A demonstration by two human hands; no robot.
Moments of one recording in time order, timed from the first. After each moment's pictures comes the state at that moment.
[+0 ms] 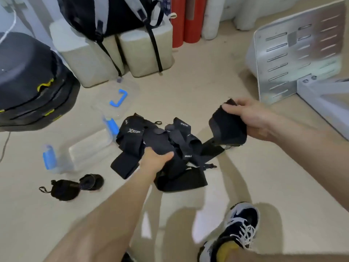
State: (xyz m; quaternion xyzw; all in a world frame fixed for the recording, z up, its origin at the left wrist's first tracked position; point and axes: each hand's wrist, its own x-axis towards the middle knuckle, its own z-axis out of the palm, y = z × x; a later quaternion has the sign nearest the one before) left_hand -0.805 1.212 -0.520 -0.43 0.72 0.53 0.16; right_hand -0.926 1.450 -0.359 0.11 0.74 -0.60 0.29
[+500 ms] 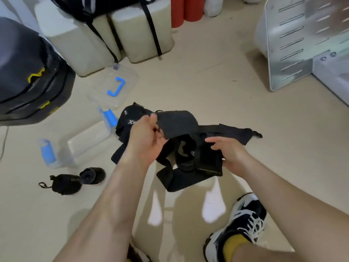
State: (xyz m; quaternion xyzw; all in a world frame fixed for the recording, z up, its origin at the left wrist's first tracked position) left_hand -0.822 1.219 -0.429 -0.33 0.40 0.85 0.01; right_hand -0.856 1.435 -0.478 0.24 0.68 -0.60 0.35
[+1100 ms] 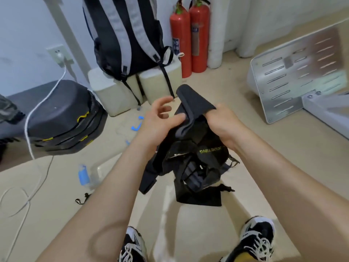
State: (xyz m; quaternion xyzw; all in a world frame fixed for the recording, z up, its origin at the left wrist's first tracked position) left_hand -0.809 1.229 -0.275 -0.17 0.73 0.66 -0.04; right_hand -0.868 1.387 -0.287 -0.05 0.77 -0.61 0.18
